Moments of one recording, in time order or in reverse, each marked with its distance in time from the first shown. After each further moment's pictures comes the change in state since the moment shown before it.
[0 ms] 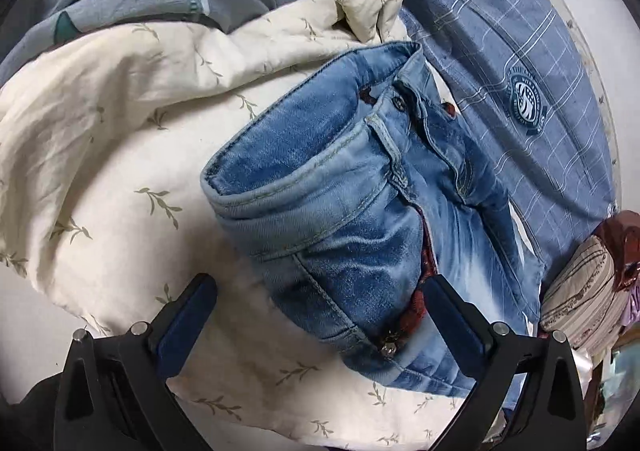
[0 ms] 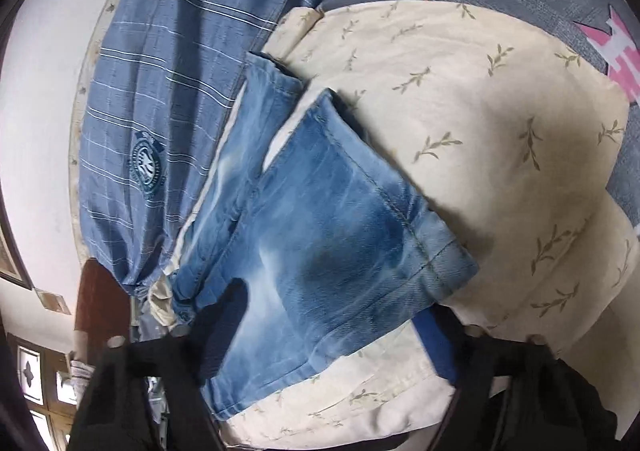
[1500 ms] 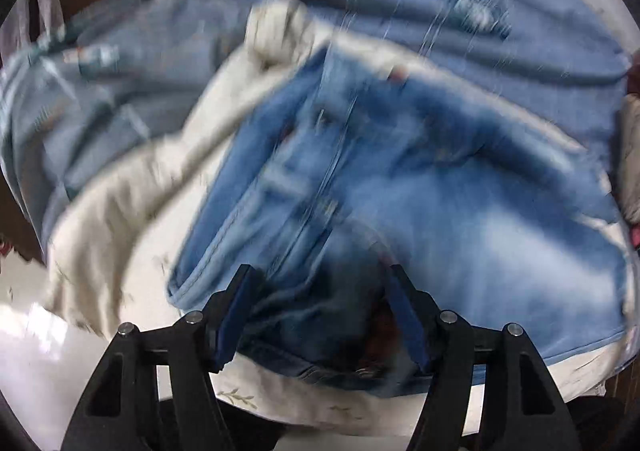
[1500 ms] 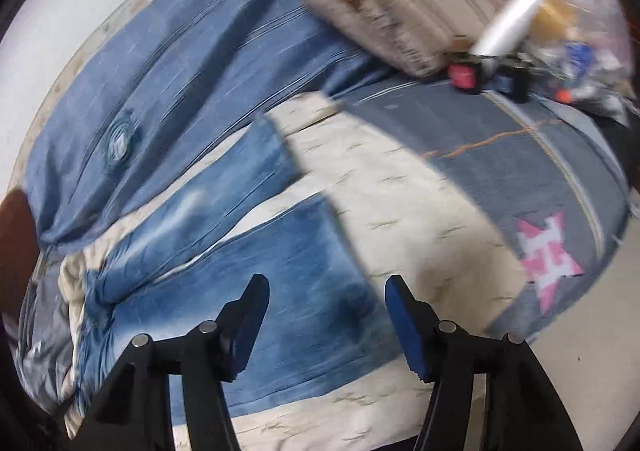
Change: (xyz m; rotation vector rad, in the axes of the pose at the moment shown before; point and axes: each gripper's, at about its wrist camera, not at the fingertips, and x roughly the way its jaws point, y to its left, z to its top) left arm 0.005 -0.070 -0.032 0.443 -0.101 0.327; right arm -0.051 0.041 0.017 -0.370 -0.270 -0.302
